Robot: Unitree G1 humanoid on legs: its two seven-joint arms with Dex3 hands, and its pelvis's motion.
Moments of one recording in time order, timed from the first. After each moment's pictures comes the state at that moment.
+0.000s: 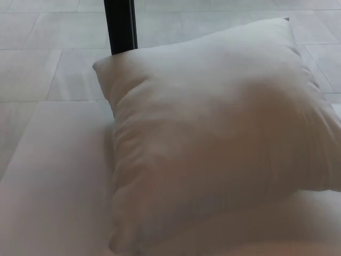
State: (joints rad) left_arm 0.36 0.47 0.50 0.86 -0.09 0.09 -0.10; right_arm 0.26 -0.65 -0.63 1.08 0.12 -0.02 0.10
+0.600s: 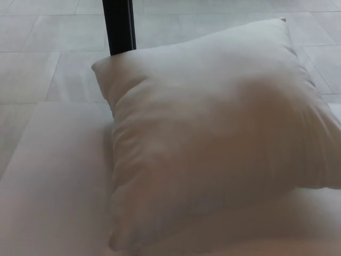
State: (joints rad) left_arm 0.12 0.56 0.78 0.61 -0.29 0.14 -0.14; right_arm -0.04 -0.80 -0.89 0.97 0.31 0.01 0.18
